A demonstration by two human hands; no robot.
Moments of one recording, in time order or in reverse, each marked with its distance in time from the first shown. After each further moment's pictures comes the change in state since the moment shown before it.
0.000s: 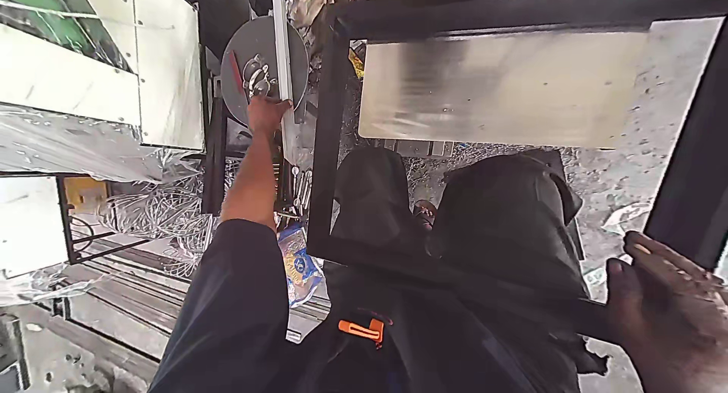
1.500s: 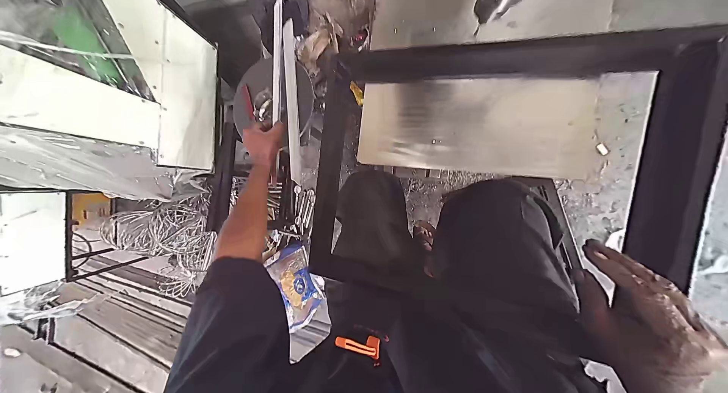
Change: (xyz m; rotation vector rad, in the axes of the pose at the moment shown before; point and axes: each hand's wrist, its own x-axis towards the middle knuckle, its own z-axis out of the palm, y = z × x) left_hand -0.040 0.000 -0.031 -0.140 0.214 0.128; right_hand 0.026 -0.017 0.008 0.038 0.040 -0.137
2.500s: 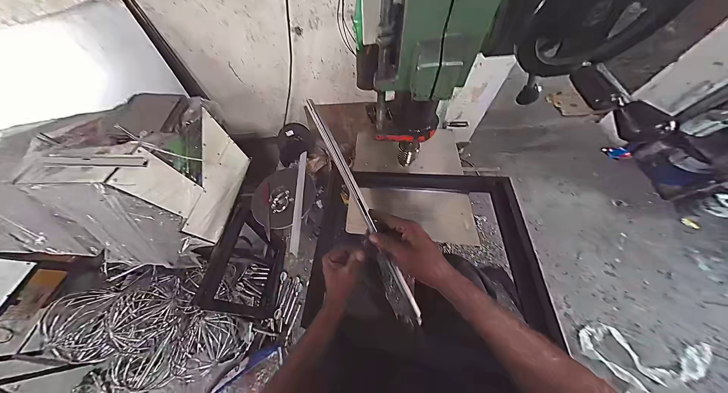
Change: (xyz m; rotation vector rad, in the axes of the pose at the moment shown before) left_hand -0.279 0.121 -0.011 -1.249 -0.102 0.505; right_hand 0.175 -0.172 0.029 1.021 -0.490 -0.009
